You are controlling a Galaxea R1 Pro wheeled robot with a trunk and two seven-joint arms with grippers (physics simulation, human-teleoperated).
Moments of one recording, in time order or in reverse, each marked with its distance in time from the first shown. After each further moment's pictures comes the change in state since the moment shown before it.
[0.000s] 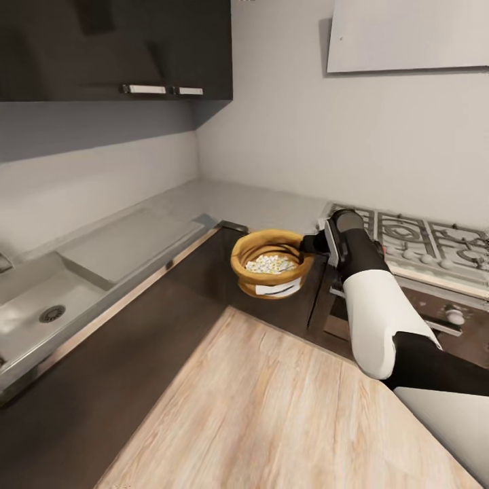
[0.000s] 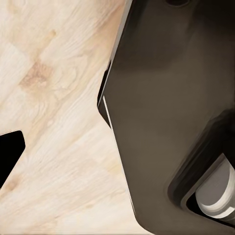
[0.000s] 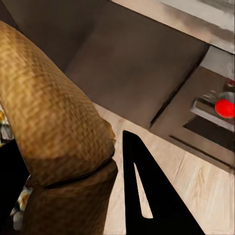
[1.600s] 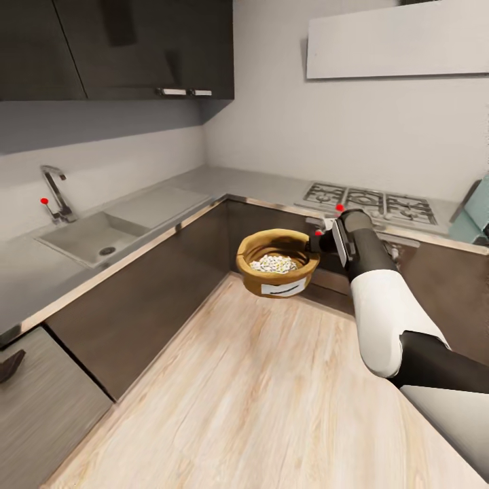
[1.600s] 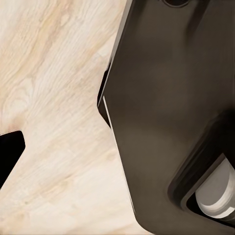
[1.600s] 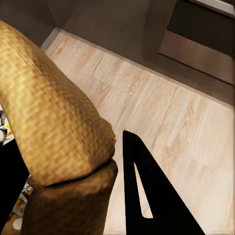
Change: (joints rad) left arm 0.000 0.000 0.000 0.000 0.000 0.000 0.000; right arm 0.000 -0.038 0.000 0.002 -0.006 0.000 0.031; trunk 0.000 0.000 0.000
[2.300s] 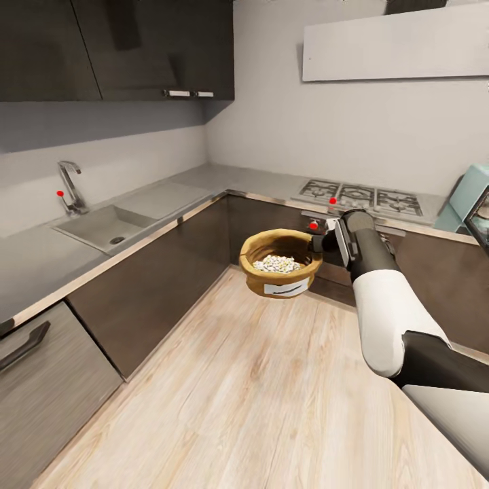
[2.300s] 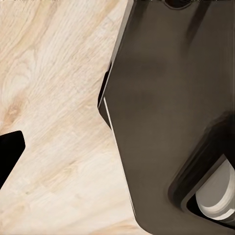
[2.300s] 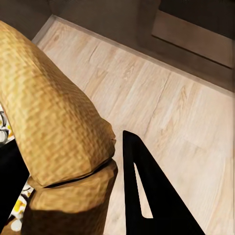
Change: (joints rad) left arm 0.000 0.002 0.002 -0.001 0.001 0.001 0.000; right arm 0.000 -0.011 0.000 0.000 0.005 0.000 -0.001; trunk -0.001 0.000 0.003
